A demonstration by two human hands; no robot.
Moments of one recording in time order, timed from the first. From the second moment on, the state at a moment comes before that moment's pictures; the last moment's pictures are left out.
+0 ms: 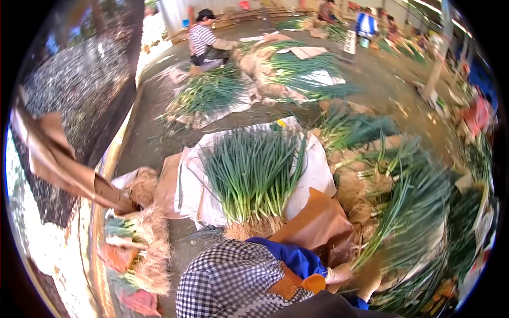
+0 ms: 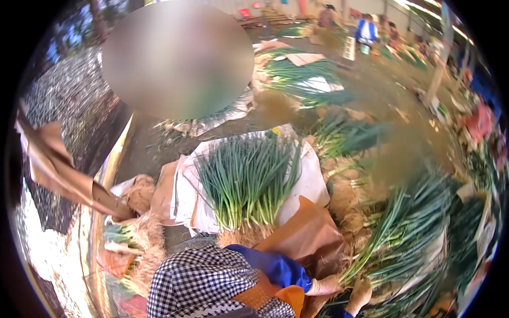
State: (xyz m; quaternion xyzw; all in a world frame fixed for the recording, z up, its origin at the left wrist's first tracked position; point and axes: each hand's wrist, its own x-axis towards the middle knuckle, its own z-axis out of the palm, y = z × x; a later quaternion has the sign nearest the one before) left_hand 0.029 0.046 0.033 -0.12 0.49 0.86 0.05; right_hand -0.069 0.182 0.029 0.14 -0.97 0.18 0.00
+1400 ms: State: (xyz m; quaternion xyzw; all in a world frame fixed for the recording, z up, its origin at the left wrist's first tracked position) left_hand 0.026 0.048 0.046 -0.23 0.43 0.86 0.14; right_hand 0.081 0.292 0.077 0.06 -0.94 0.06 -0.33
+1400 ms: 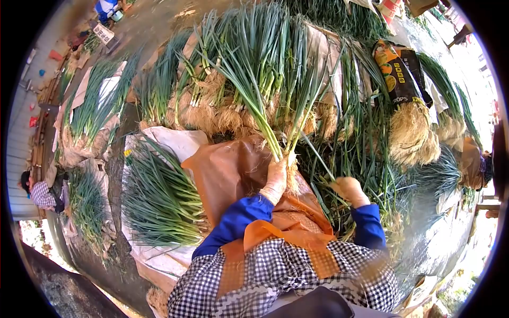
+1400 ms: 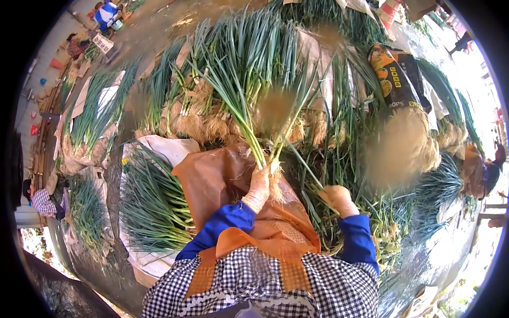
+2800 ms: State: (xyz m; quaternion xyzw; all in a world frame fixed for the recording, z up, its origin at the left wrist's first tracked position) left_hand 0.025 0.006 0.034 -0.16 0.24 0.93 0.22; right_hand 0.043 0.209 0.113 0.16 -0.75 0.52 -0.39
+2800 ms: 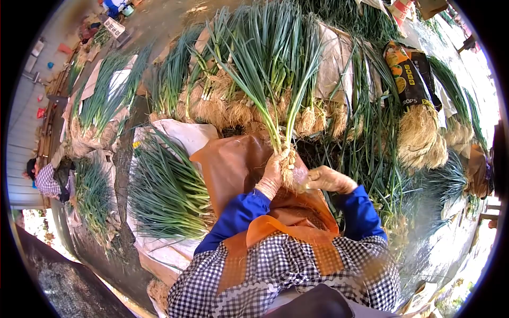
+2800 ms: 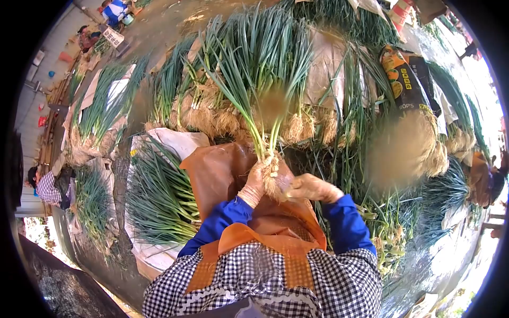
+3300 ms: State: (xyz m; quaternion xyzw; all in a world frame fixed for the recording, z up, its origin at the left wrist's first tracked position) left_hand 0.031 0.007 0.037 -0.20 0.31 0.90 0.22; right_hand -0.035 0.179 0.080 0.21 -0.90 0.34 -0.16
